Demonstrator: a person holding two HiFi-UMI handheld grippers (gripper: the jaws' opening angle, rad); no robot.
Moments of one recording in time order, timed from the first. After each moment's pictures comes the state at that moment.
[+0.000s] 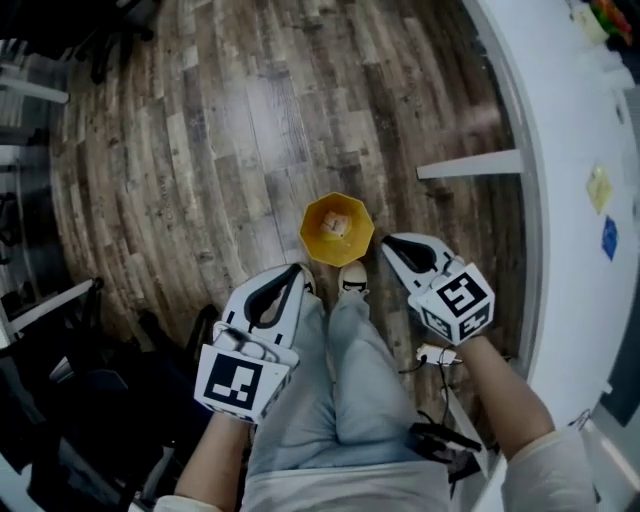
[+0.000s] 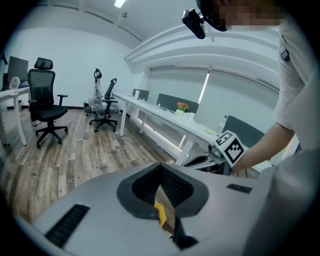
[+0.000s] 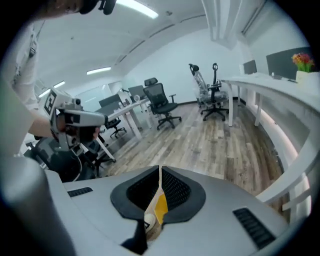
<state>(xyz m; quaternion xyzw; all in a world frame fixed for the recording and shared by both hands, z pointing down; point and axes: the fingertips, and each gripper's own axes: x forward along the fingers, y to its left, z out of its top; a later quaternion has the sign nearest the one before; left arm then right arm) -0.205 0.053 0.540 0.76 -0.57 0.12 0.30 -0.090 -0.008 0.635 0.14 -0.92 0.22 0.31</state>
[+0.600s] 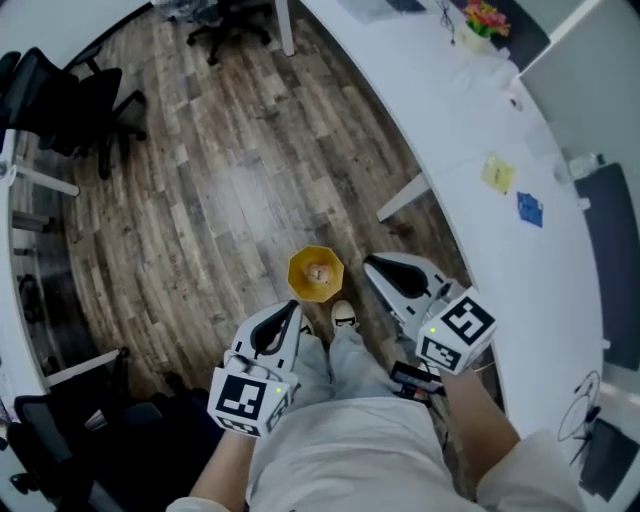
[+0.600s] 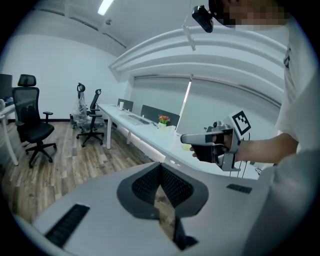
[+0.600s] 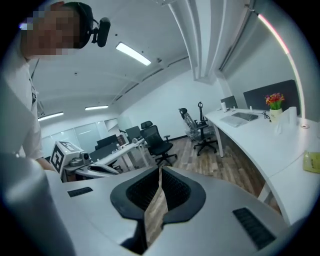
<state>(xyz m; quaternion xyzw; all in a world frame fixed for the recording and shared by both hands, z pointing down) -0.137 0.069 0.363 0.81 -0.52 0.11 0.25 -0.052 -0.007 0.348 0.23 -0.94 0.22 0.12</state>
